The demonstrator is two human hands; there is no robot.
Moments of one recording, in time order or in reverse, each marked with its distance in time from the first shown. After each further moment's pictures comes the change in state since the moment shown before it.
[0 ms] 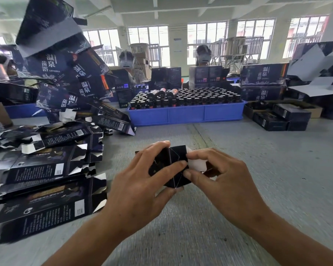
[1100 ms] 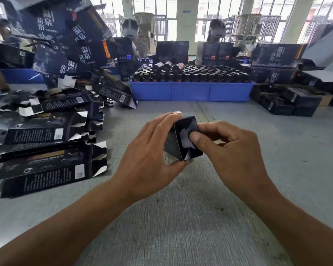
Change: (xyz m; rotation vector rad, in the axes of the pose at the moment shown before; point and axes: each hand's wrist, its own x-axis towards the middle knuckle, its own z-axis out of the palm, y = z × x) left_hand 0.002 0.018 0.010 -0.230 0.011 -0.209; right_hand 0.002 -0.006 0.003 0.142 0.076 0.096
